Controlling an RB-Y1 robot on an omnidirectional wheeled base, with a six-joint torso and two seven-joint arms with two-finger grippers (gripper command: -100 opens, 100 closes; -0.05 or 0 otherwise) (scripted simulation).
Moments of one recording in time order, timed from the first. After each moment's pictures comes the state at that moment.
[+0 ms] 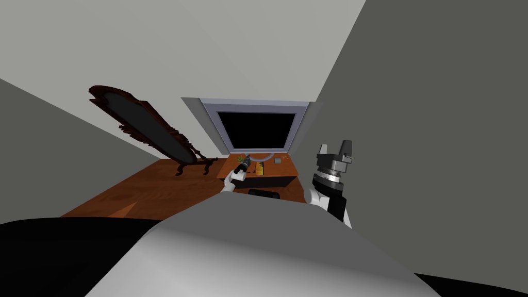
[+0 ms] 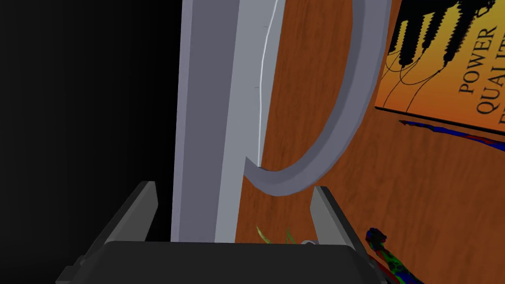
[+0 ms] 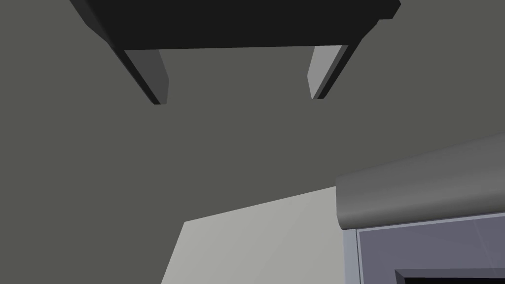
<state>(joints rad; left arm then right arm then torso) 0.05 0.14 -0.11 -1.45 0.10 0.17 0.20 0.49 0.03 -0.04 -2.37 -0.02 -0.46 0.00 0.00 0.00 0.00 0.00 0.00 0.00</state>
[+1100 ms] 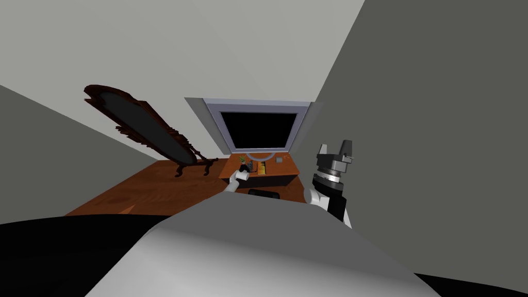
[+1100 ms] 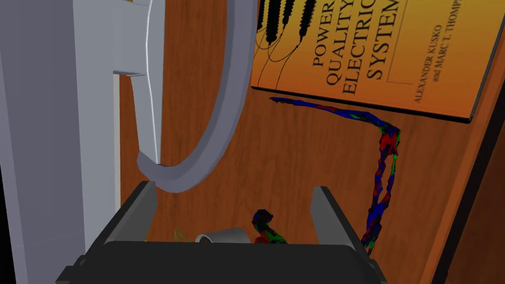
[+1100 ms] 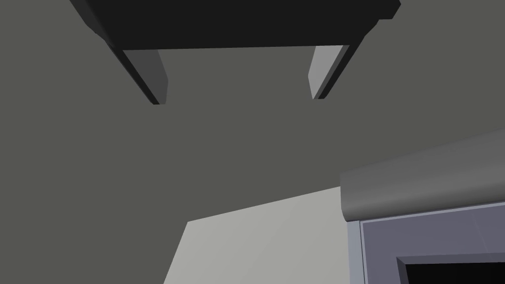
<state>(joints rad) -0.07 0.12 -0.15 -1.19 0.14 0.33 0.26 0.49 0.03 -0.04 -2.37 -0.02 -0.46 0.00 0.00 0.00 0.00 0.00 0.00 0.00</state>
